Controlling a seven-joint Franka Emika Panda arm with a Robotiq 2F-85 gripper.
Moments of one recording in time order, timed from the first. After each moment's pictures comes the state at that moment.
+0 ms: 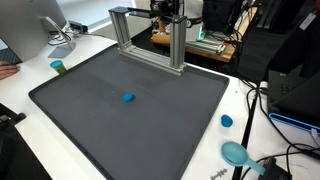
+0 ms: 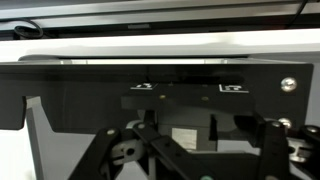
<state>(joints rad) -0.03 -0.46 0.10 -2.50 -0.10 1.90 0.14</state>
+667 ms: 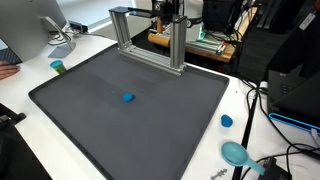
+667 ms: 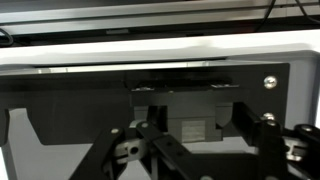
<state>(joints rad) -0.02 -0.48 0.02 -2.49 0.00 1.86 0.06</state>
